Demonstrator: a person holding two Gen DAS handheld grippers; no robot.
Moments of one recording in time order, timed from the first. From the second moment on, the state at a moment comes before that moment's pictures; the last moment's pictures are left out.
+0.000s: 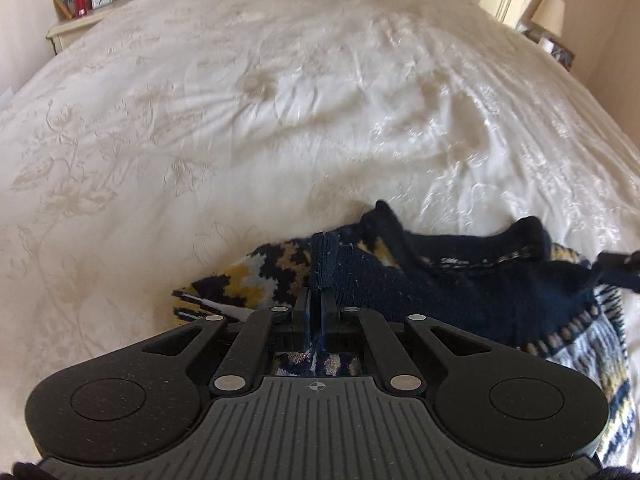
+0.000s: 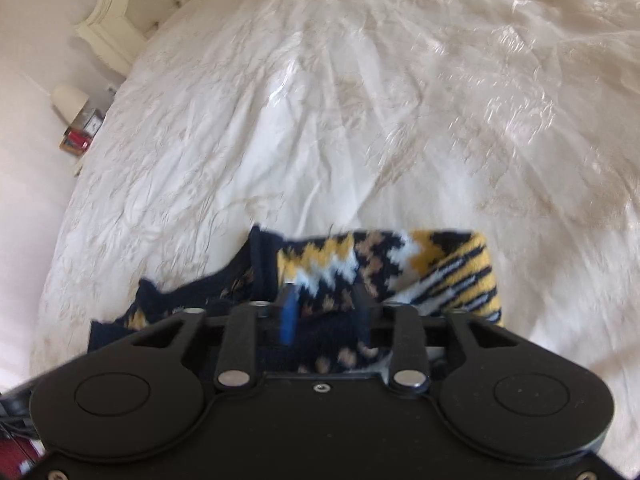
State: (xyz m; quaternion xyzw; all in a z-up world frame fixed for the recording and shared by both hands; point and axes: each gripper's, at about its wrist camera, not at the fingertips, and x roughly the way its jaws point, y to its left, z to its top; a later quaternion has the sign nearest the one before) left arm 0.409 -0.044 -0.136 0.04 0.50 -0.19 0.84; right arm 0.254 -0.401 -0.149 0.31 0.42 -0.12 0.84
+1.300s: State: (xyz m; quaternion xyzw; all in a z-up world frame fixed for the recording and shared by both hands) left arm 0.426 -0.069 -0.157 0.14 0.51 -0.20 0.82; right arm 0.278 -0.387 -0.180 0.08 0.50 -0.09 0.86
